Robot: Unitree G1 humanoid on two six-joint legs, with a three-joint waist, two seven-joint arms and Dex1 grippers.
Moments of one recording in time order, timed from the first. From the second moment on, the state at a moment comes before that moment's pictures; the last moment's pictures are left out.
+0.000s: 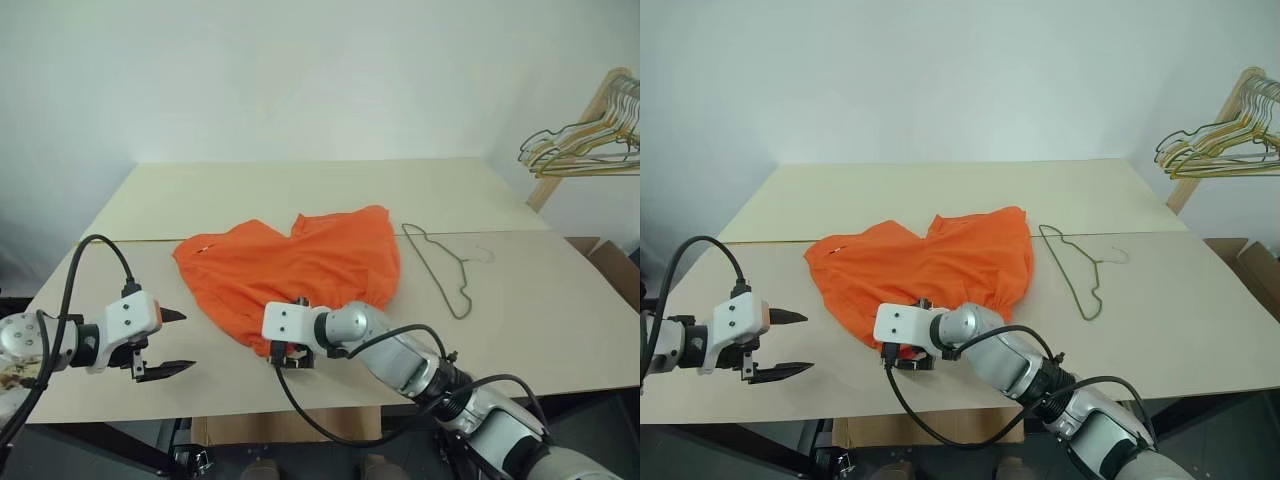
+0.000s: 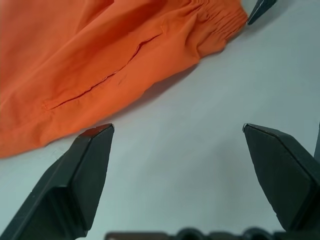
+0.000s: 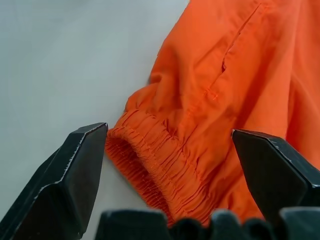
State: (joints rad) left arm 0.10 1.06 0.22 -0.14 -0.28 0.20 -1.19; right arm -0.64 -0.23 0.81 -0.11 -0.15 0.68 0.71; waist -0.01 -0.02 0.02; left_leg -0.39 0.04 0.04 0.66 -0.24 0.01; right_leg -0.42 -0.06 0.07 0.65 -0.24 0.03
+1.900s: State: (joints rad) left arm -0.36 0.95 -0.06 0.38 -0.12 -0.19 -1.38; right arm -0.35 -0.92 0.34 0.08 0.04 -0.66 1.10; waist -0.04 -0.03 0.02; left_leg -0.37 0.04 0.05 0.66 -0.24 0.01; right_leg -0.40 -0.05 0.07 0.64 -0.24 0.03
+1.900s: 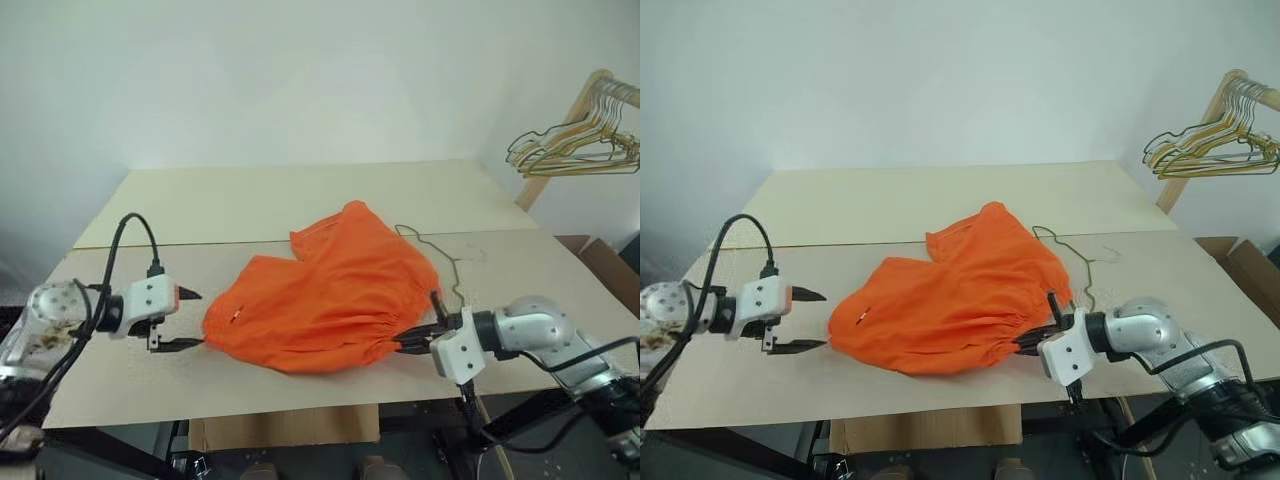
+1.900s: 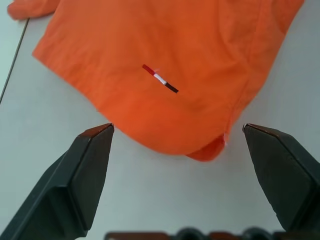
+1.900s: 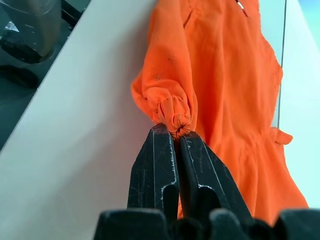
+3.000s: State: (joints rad) left arm -0.67 0.77 -0.24 1.00 0.14 -0.59 -1.32; right arm -0.35 -0.83 0.30 0.11 -0.08 -0.64 0.98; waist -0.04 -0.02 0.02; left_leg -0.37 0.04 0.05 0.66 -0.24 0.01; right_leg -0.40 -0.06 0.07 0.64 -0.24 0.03
